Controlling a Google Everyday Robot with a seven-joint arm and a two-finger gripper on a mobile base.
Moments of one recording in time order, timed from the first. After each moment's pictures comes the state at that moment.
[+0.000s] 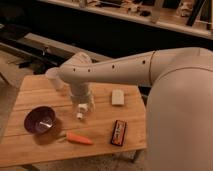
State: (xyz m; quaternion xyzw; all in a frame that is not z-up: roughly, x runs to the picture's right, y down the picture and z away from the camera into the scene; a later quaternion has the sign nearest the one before) arm -0.105 0.103 0.703 -0.26 0.23 0.64 0.68
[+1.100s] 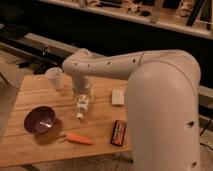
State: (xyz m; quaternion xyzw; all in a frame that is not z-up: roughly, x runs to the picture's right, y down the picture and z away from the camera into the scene) arm -0.120 0.060 0.783 -0.25 0.21 0.69 0.65
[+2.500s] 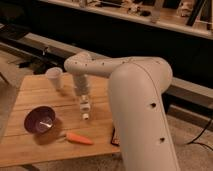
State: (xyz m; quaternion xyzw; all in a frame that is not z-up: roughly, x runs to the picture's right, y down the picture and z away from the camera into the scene) arm -0.116 0.081 0.820 -0.32 0.25 0.56 0.72
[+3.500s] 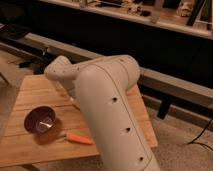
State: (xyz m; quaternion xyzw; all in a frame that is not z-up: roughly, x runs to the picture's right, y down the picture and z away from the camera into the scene) arm -0.105 0.087 0.818 -0.32 0.32 0.16 0.88
